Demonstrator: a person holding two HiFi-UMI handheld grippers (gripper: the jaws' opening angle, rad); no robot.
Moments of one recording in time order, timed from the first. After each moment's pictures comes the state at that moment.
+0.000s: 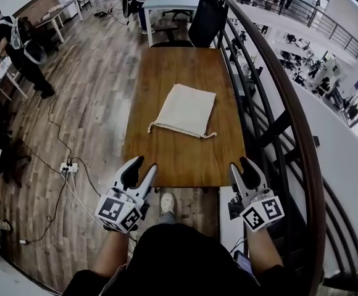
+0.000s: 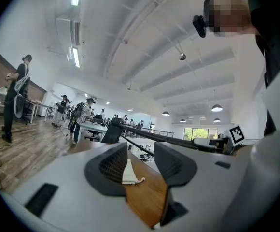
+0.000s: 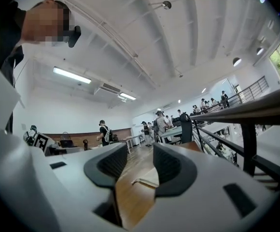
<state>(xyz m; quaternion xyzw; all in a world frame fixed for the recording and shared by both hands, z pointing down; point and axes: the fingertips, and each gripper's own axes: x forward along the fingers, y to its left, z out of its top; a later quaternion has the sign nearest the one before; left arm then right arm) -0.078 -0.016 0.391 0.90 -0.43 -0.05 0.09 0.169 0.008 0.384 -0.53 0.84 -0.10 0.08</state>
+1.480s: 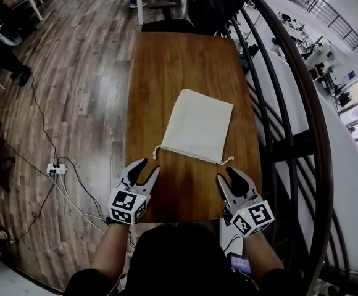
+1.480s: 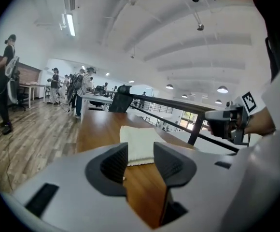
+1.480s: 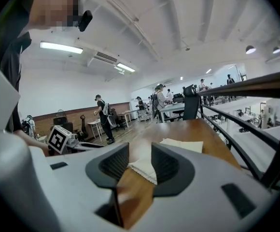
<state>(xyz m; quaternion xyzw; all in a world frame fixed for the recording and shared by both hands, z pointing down) -0.108 -0.203 0.549 0.89 -0.40 0.12 0.18 0.089 -0.151 0.478 -0.52 0.84 -0.17 -0.07</state>
